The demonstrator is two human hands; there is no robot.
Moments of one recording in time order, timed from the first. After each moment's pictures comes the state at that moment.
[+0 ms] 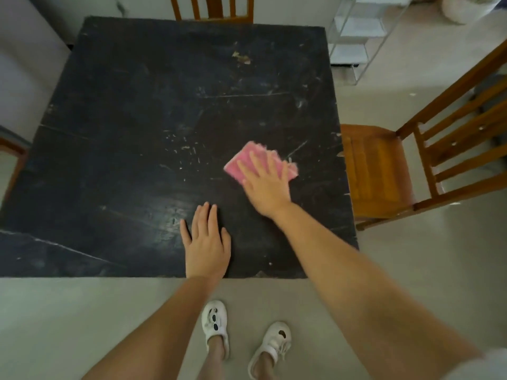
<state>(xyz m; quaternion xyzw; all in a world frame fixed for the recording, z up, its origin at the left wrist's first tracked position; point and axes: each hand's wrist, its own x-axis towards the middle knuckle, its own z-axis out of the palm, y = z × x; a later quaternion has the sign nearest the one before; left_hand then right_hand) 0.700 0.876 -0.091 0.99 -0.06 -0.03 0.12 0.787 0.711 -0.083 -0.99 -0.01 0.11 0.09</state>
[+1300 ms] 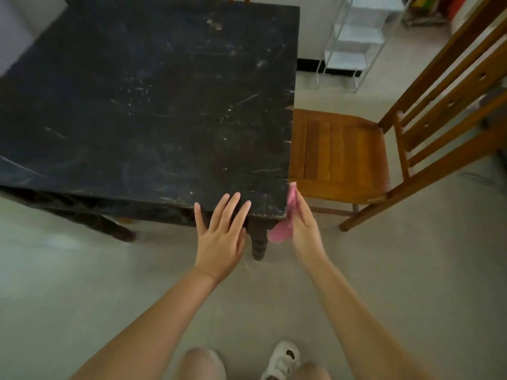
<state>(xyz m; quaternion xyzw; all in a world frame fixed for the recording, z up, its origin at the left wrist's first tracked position) 0.558 0.734 -0.152 0.96 -0.22 0.16 0.11 0.556 0.561 -0.131 -0.65 0.24 0.06 0.71</state>
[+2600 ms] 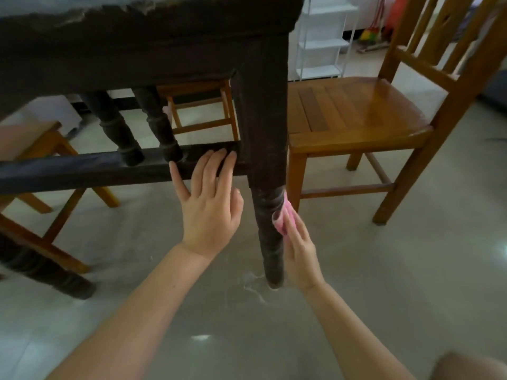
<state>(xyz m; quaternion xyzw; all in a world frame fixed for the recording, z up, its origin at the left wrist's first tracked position) 0.591 0.743 -0.371 0.87 -0.26 0.42 0.08 0.523 0.593 -0.477 -0.81 0.03 -0.23 0.54</state>
